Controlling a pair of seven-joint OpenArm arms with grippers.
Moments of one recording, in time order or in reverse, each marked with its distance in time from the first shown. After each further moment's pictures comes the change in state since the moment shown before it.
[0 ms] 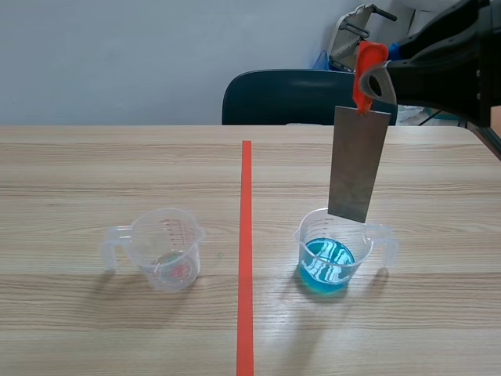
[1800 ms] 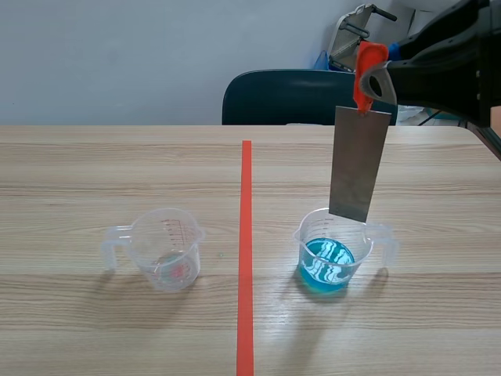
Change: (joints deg) left arm 0.0 0.0 0.0 0.0 -0.3 0.7 0.7; right arm 0.0 0.0 0.0 0.0 -0.4 0.0 0.2
